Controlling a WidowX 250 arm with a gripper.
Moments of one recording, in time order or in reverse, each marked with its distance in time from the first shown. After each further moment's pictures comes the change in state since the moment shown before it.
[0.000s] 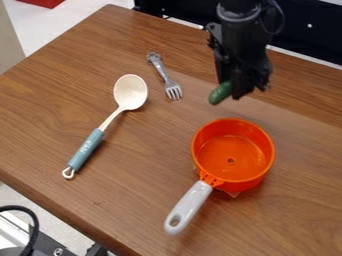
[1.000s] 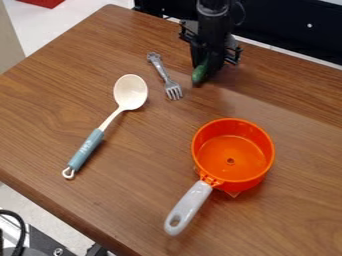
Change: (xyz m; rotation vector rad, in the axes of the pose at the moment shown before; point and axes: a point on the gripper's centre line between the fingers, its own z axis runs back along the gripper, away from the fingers) arm 0.027 0.093 -0.062 0.101 0.059 0.307
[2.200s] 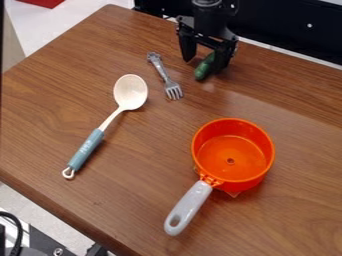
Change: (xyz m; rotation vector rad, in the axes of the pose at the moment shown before) arm 0.007 0.005 -0.001 -0.074 0.036 -0.002
